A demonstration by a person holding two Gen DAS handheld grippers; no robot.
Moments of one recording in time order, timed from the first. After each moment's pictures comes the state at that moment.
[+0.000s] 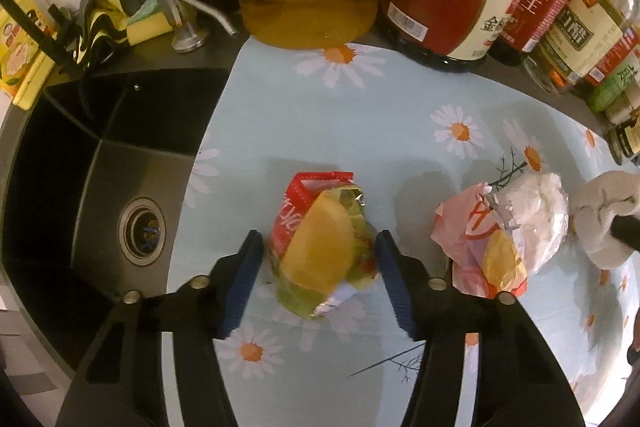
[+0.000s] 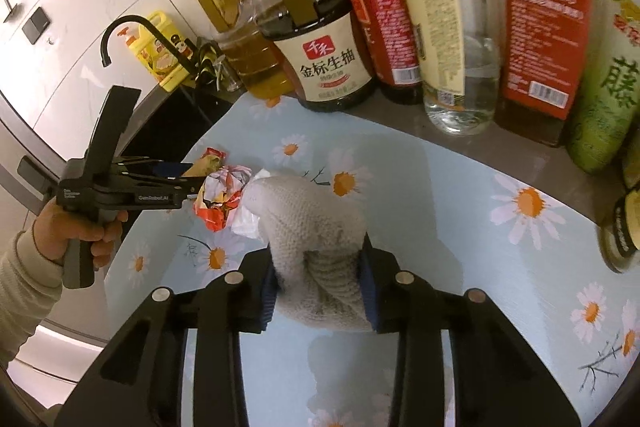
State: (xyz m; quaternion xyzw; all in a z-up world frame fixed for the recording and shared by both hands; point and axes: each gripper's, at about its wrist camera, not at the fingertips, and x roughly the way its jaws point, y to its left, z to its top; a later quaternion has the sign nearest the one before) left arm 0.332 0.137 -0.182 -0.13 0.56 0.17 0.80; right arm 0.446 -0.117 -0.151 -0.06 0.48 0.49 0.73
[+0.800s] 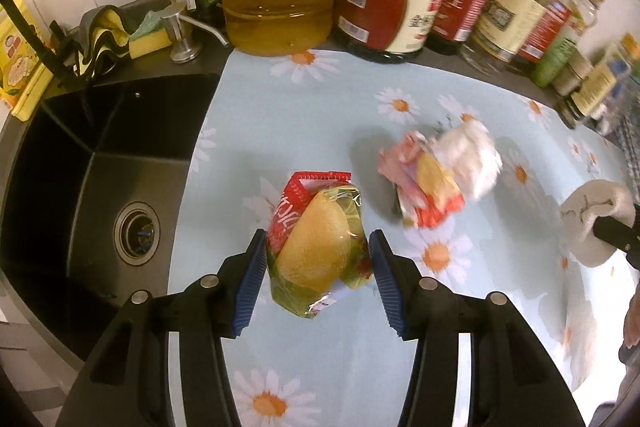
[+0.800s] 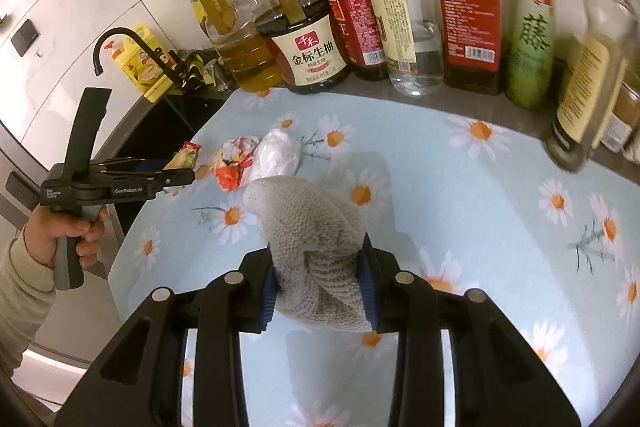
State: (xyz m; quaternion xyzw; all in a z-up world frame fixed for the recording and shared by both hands) left arm 0.277 0.108 -0.142 -0.12 0.54 0.12 0.83; right arm 0.380 -0.164 -0.131 -0.04 0.48 0.42 0.77
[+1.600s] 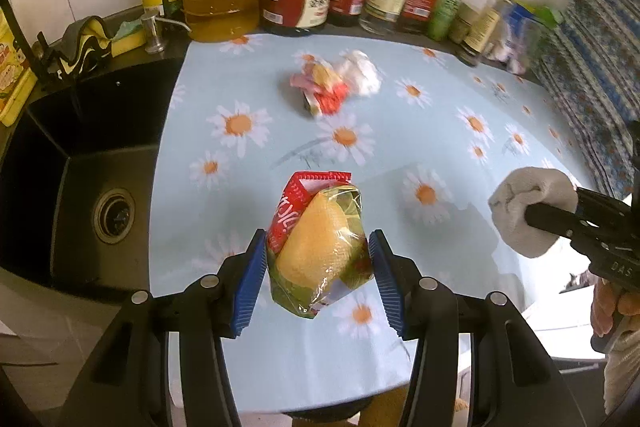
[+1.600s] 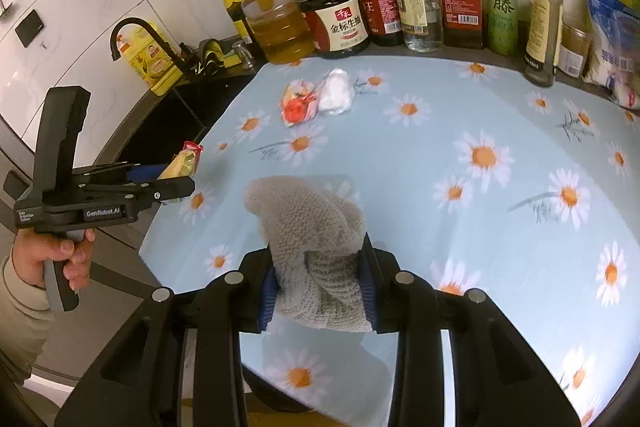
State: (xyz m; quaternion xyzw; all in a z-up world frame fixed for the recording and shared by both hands) left arm 0.163 0.056 -0.112 -0.10 0.51 0.00 0.85; right arm 0.240 -0.169 -0.114 -0.02 0.48 0.37 0.79
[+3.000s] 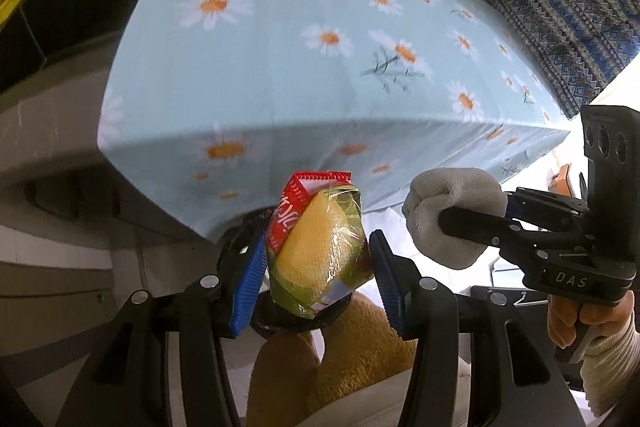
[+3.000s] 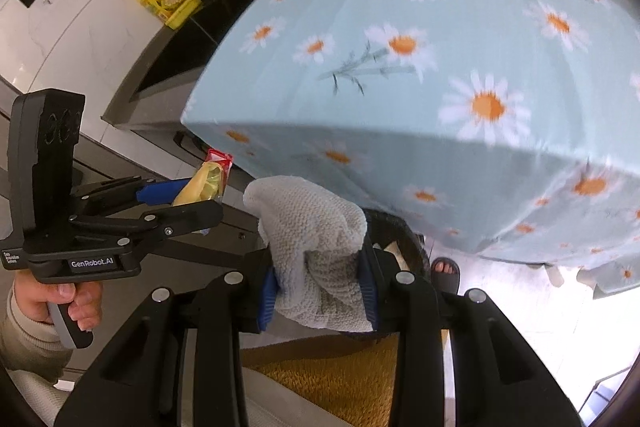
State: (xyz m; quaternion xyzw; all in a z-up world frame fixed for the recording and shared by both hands) left arm -0.003 0.031 -0.189 -0.13 0.57 -0.07 0.81; right arm 0.059 -0.139 -0.199 0.02 0.57 0.35 0.74
